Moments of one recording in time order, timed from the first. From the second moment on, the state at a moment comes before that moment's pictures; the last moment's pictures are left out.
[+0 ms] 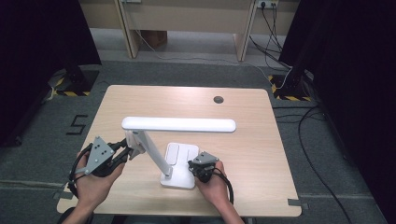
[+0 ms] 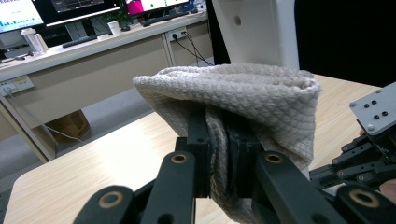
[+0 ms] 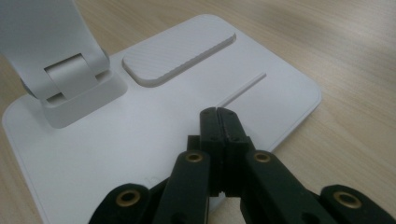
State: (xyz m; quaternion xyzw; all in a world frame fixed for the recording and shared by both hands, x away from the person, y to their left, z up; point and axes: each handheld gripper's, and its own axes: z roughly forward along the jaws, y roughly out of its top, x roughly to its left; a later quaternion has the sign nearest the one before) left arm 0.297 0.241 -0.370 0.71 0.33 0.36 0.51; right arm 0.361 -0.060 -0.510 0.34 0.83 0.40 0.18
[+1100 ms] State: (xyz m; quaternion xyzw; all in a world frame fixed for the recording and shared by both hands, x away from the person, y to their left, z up) left arm 0.297 0.238 -0.384 0.71 0.34 0.34 0.52; right arm 0.361 -0.060 -0.510 0.34 0.83 0.40 0.18
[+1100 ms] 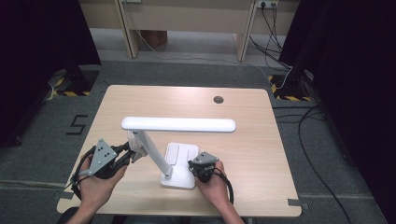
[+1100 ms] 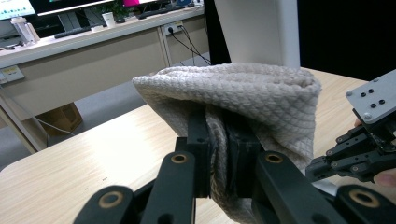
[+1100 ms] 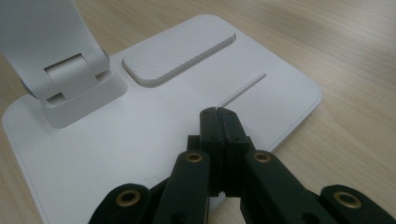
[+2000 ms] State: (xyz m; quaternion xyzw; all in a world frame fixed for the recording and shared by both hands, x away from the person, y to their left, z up) left arm 0.297 0.236 -0.394 0.72 0.34 0.33 0.51; right arm 0.360 -0.060 -0.510 0.34 0.83 0.40 0.18
